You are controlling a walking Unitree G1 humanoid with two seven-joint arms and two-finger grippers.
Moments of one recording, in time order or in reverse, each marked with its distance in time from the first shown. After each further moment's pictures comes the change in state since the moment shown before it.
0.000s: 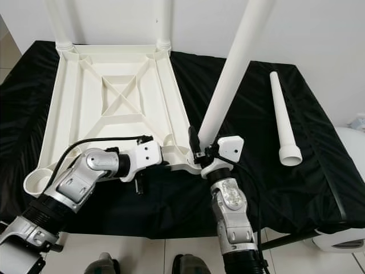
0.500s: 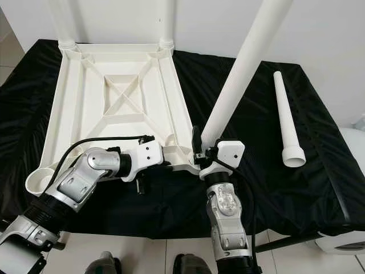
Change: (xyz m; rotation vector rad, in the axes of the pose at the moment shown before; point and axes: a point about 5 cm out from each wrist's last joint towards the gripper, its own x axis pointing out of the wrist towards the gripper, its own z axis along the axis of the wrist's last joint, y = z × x) left arm 0.001 0.000 0.002 0.003 -0.006 -0.011; right arm -0.004 0.003 0.001 -0.056 -0.027 -0.049
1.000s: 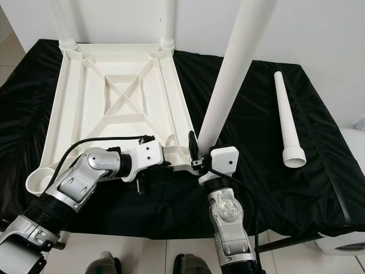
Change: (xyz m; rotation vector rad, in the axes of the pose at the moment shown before) left arm 0.000 0.000 0.000 -0.001 0.001 -0.001; right arm -0.005 0.002 -0.003 -0.069 -0.014 0.086
